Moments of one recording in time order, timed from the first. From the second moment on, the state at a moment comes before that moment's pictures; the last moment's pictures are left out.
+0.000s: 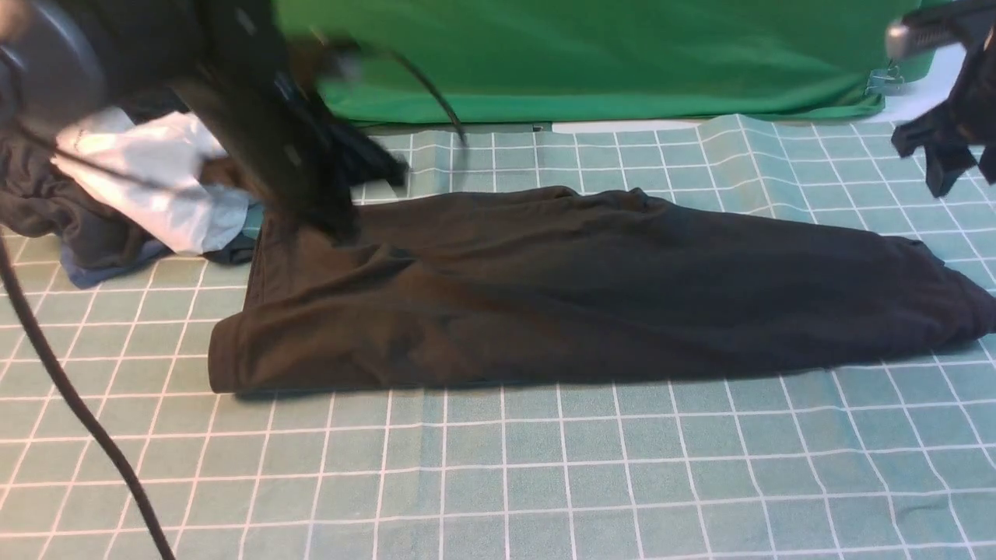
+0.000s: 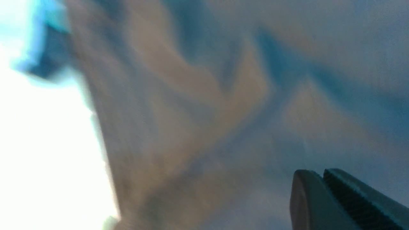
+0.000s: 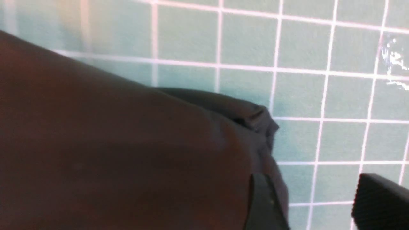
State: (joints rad) right arm 0.02 2.04 -1.87 -0.12 1.21 -0.11; left arm -0.19 1.81 -1.56 -0.03 0.97 -0.16
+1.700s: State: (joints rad) right arm 0.06 2.00 -1.87 -0.05 1.19 -0.11; left arm -0.03 2.21 -1.81 0.15 0.73 -0.07
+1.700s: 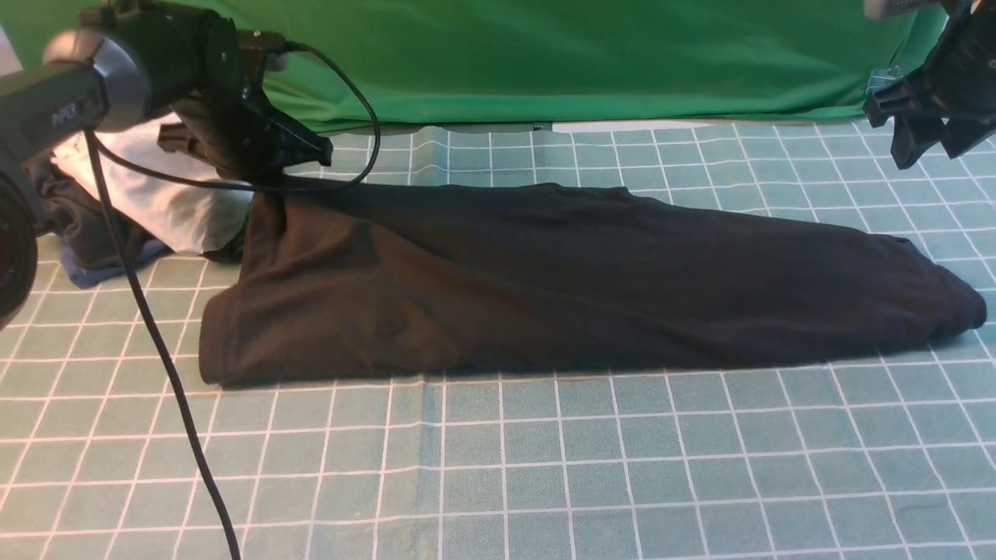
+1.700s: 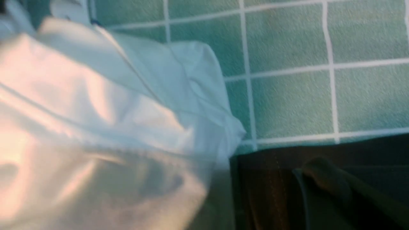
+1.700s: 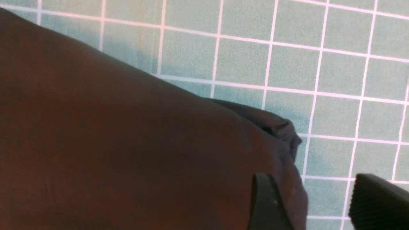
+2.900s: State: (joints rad) right arm 0.06 1.83 -1.63 0.19 1.17 -0.23; left arm -0.25 2.07 -1.82 -0.27 1.04 0.11
